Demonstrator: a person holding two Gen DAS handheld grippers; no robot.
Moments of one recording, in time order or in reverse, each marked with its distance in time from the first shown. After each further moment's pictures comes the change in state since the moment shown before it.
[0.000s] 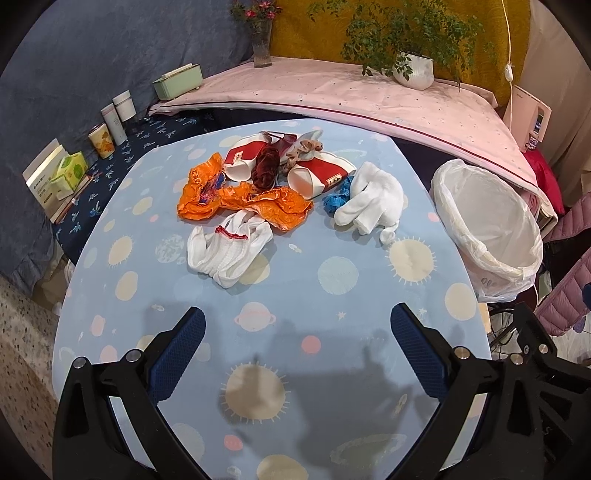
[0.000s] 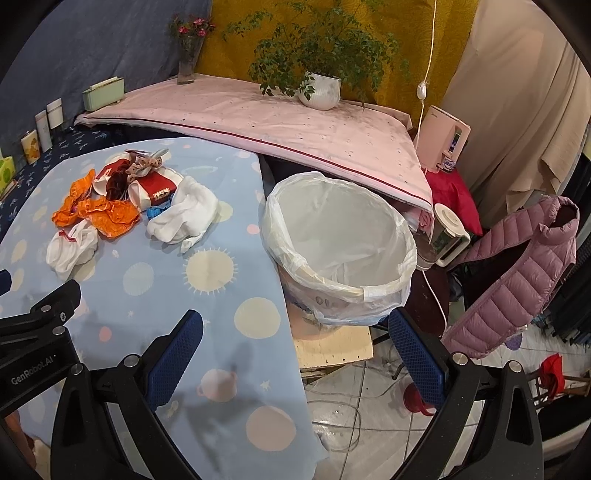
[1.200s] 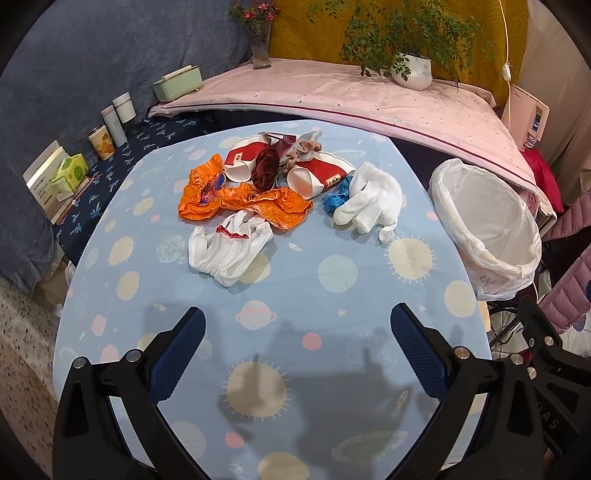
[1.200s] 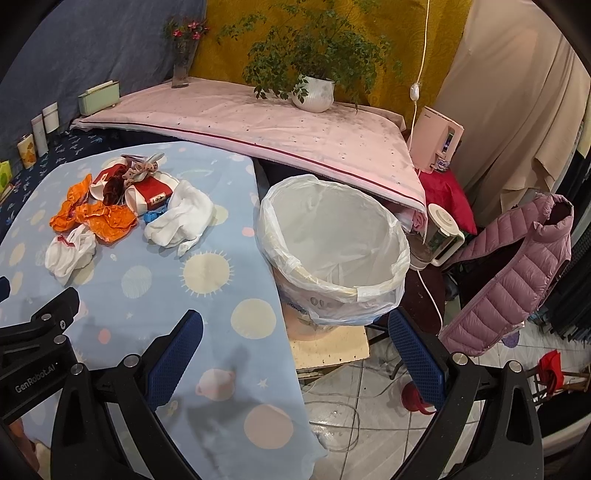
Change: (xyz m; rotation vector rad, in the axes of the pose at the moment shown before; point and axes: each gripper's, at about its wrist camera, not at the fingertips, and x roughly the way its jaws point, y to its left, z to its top) left arm -0.002 0.000 -0.003 0.005 -0.003 0.000; right arm -0.004 -0.004 0.000 0.014 -0.002 -0.013
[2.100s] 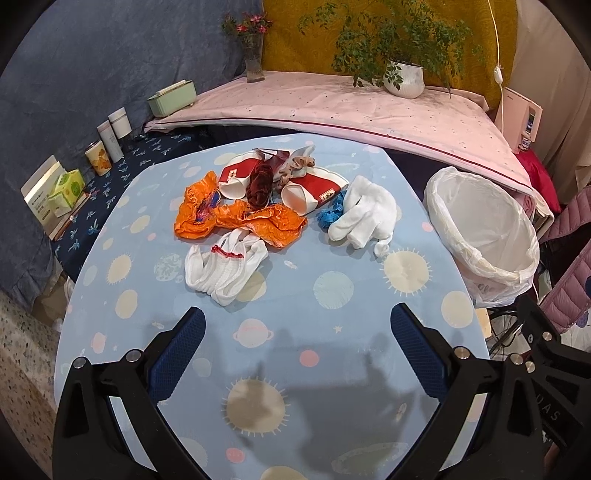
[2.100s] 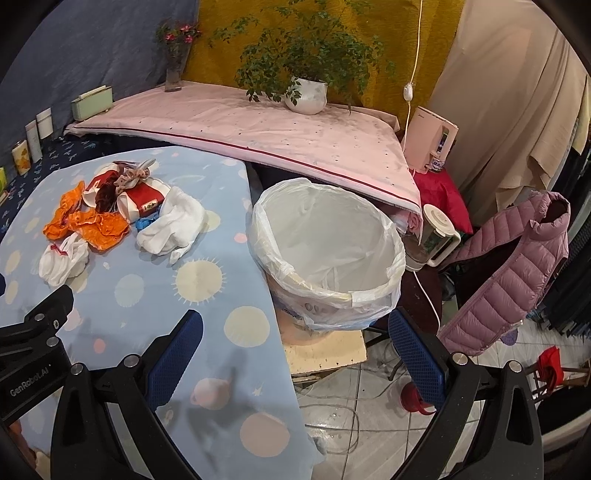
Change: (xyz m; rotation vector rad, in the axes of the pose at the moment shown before) left arm -0.002 -0.004 0.010 0.032 -0.052 -0.008; right arm 0.005 -0.007 0.008 0.015 -0.007 -0.016
